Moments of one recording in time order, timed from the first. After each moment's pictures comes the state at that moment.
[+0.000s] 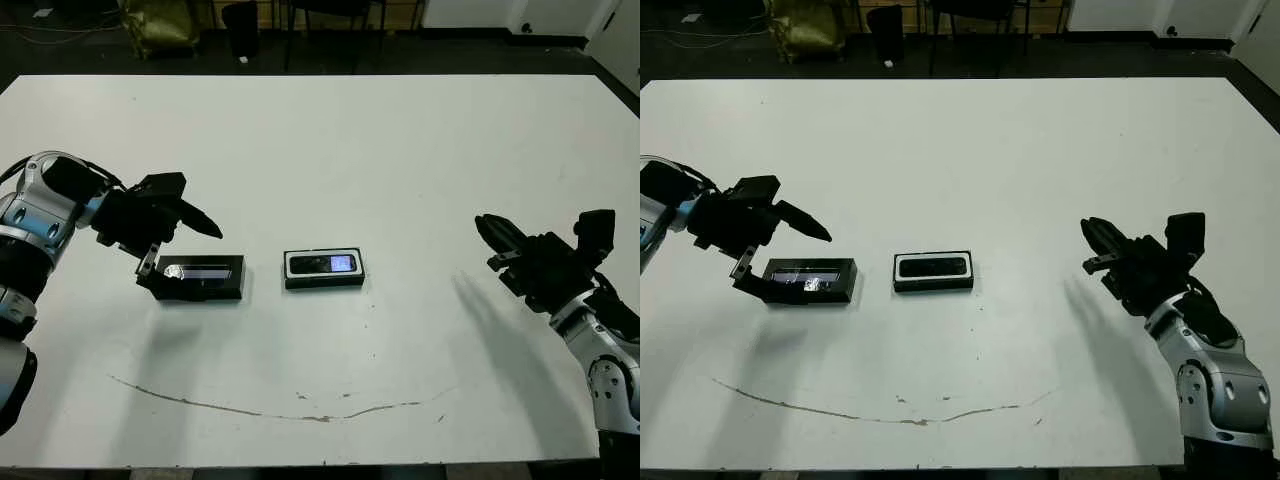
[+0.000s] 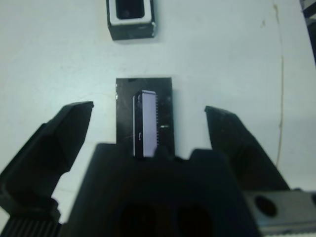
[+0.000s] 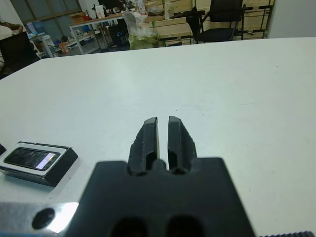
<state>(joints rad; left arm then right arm) -0.87 0.79 -0.46 0.78 -0.14 -0.16 -1.61 -0.12 -0.44 -0.22 -0.14 0.47 0.45 0.43</state>
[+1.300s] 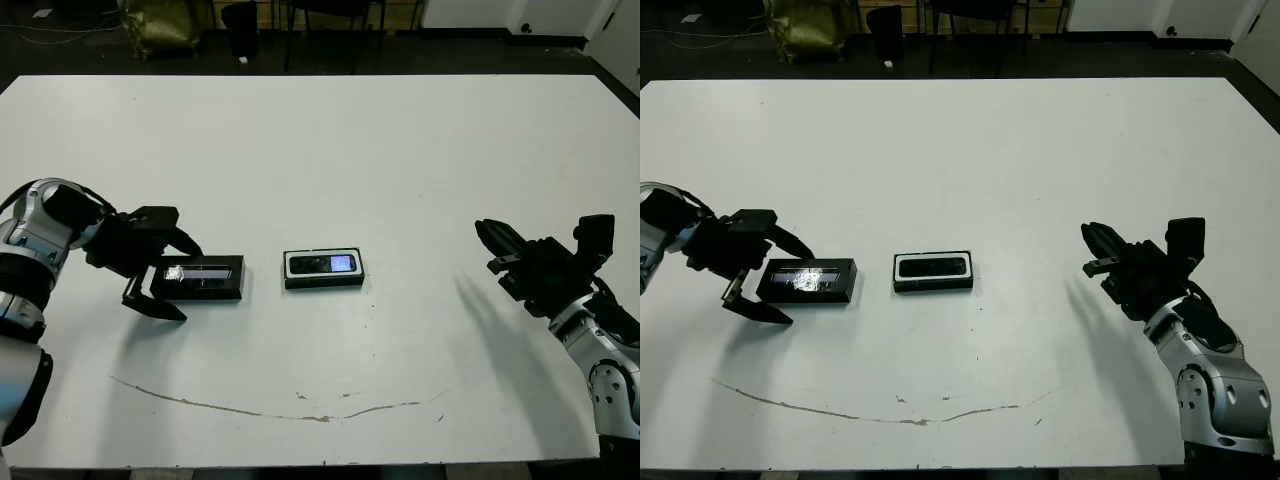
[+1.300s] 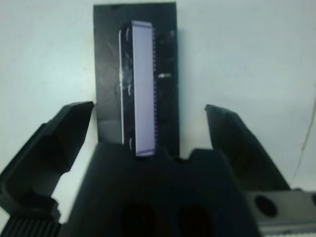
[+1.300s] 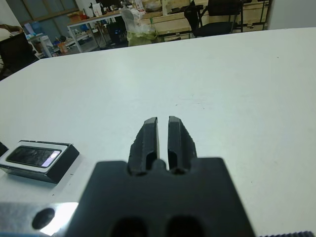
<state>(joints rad) -0.83 0.75 -0.36 0.99 0.09 -0.36 -1.59 -0.11 -0.44 -0.22 -0.15 0.49 0.47 0.42</state>
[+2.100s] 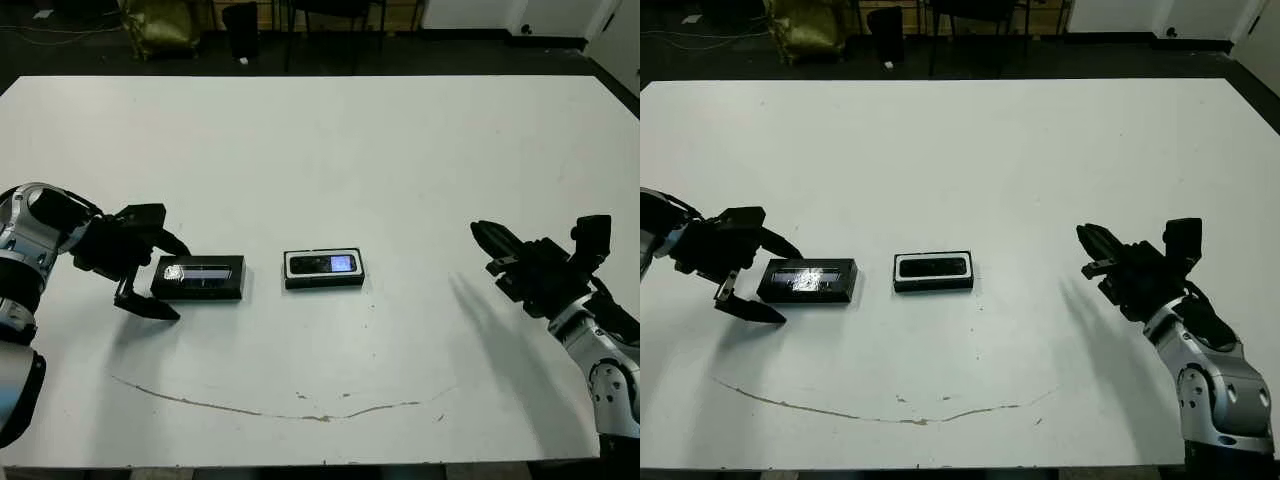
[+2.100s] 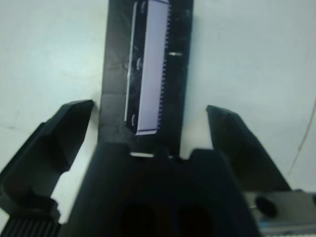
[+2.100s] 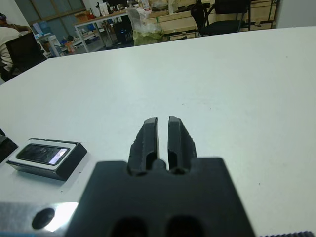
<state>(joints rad) -0.82 0.75 -0.33 0.99 0.10 -0.21 -1.57 -0.11 -0.44 -0.22 -0.16 0.50 0.49 0.44</state>
